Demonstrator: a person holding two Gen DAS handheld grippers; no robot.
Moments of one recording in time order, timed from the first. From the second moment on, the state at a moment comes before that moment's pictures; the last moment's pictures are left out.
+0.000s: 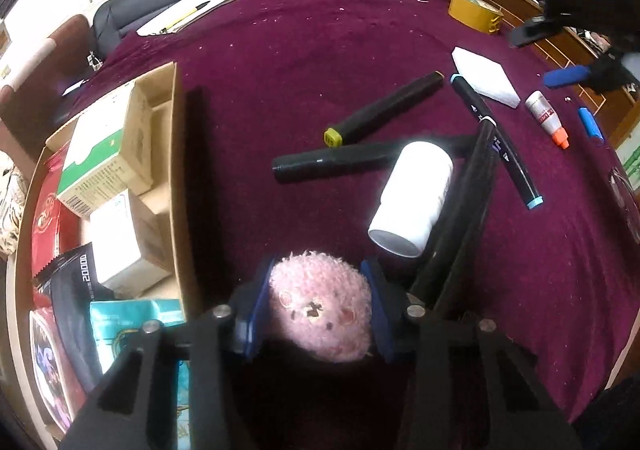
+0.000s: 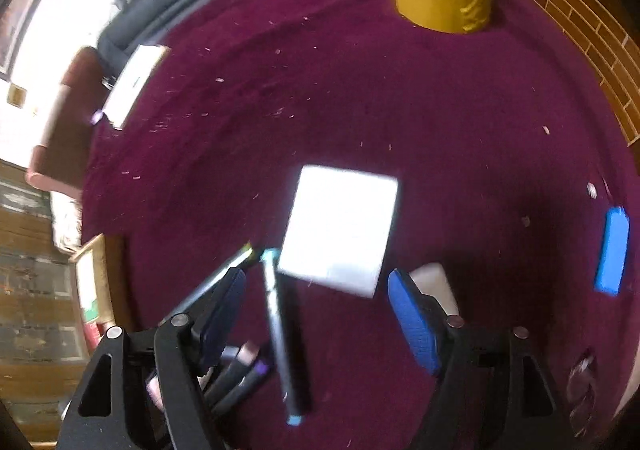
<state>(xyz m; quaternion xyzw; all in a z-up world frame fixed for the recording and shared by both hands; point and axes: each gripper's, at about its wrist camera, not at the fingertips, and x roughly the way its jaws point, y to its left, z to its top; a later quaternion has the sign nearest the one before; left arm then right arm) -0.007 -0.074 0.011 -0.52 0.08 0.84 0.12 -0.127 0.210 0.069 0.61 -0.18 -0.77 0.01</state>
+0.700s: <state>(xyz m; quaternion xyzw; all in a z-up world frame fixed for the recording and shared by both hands) -0.007 -0.089 0.024 -0.50 0.00 0.86 0.12 -0.119 0.224 0.079 0.56 -0.16 -0.82 0.04</state>
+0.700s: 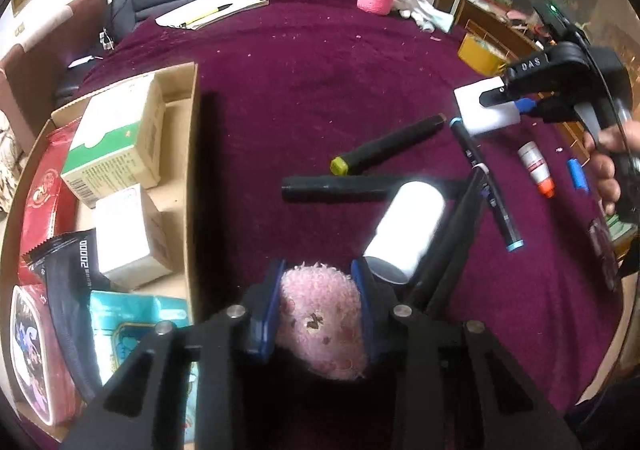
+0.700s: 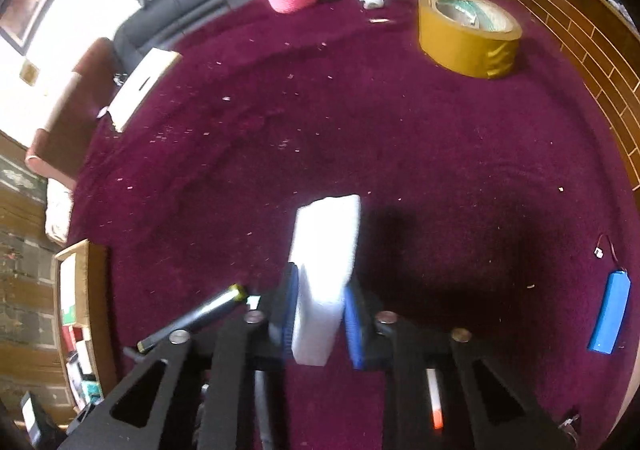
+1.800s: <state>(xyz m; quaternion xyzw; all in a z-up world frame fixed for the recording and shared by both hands) 0.035 -0.140 0.096 -0.43 -0.06 0.89 0.11 -0.048 0.083 0.165 0.50 -0.18 -0.81 0.24</state>
